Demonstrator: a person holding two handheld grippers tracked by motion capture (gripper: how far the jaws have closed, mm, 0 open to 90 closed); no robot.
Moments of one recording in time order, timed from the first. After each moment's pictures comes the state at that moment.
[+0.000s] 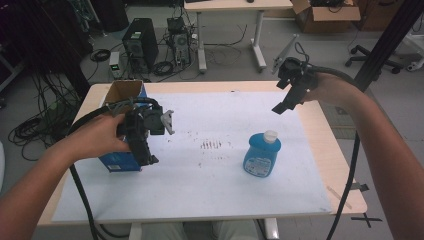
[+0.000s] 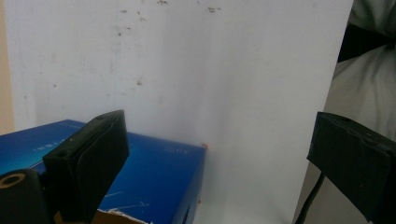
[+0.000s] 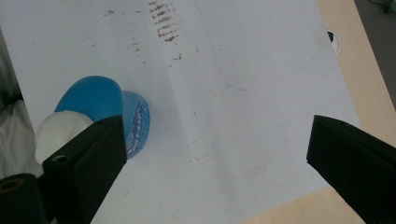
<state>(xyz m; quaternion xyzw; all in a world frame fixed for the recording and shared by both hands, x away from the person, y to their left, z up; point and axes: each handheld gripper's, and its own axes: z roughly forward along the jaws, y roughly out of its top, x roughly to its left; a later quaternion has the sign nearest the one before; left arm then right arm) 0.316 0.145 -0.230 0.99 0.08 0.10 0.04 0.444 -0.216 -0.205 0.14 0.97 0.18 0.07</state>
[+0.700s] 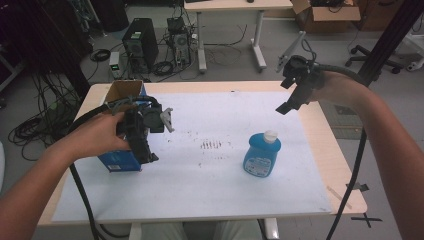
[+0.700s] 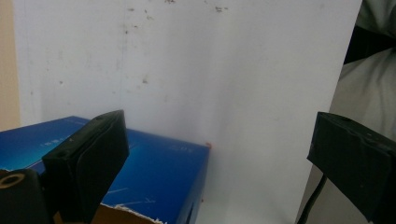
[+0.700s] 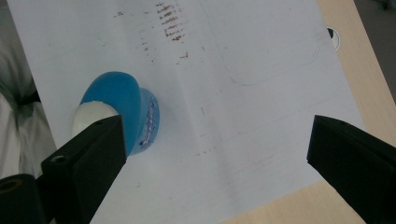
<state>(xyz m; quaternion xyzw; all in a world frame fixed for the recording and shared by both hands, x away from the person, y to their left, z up) 0.319 0.146 -0.228 0.99 0.09 0.11 0.04 0.431 -0.223 -0.191 0.15 0.97 0.18 0.07</state>
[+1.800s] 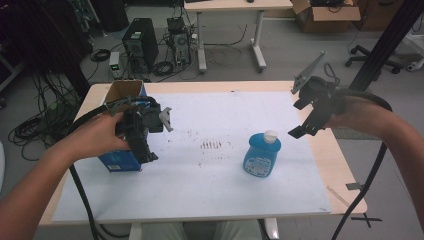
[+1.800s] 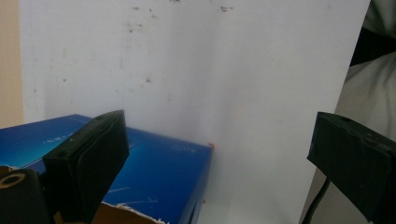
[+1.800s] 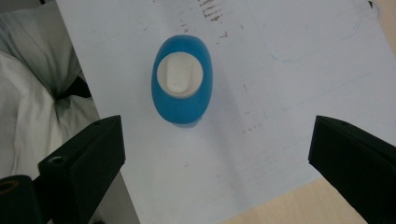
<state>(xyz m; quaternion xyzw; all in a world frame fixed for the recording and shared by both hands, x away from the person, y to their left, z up) 0.320 0.148 -0.230 0.99 0.09 0.11 0.05 0.364 -0.244 -0.198 0.17 0.97 0.19 0.05</state>
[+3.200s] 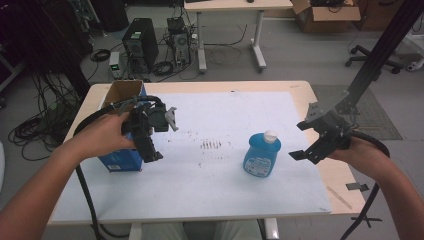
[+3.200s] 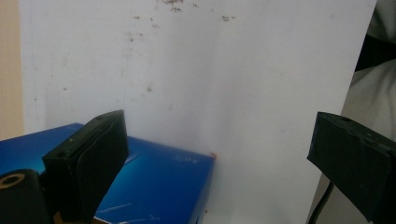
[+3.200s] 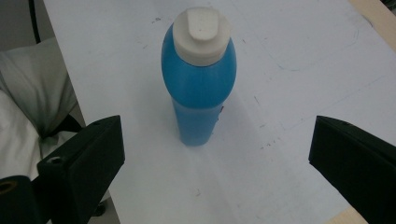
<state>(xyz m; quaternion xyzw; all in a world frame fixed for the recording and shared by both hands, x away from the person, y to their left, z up) 0.325 0.139 -0.235 0.99 0.09 0.11 0.05 0.325 -0.277 -0.261 0.20 0.93 0.30 0.09</state>
